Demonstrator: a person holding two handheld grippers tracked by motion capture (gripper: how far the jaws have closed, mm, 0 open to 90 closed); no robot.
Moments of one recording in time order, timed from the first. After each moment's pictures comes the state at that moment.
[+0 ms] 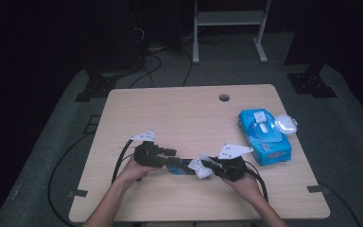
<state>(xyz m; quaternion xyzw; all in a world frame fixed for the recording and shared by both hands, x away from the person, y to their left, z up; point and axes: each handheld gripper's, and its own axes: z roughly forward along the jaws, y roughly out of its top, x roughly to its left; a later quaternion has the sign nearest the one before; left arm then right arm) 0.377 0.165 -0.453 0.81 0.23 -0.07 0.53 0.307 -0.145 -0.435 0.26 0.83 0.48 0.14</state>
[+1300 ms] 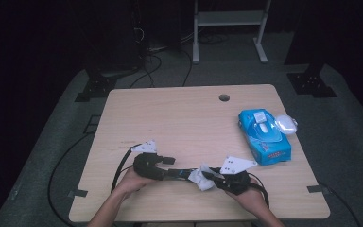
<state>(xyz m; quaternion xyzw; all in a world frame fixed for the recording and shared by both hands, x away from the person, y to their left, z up) 0.341 0.162 -0.453 0.83 0.22 -0.05 0.51 0.271 -0.148 -0.435 0.22 0.83 0.48 0.15</state>
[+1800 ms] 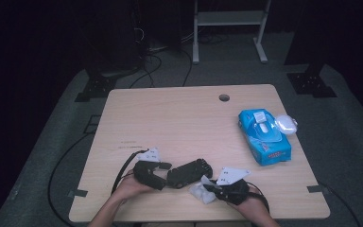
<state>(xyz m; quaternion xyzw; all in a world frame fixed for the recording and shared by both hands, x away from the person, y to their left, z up) 0.325 0.158 -0.462 0.87 0.21 -0.01 0.45 0.256 -0.145 -0.455 0.21 0.87 0.43 0.13</state>
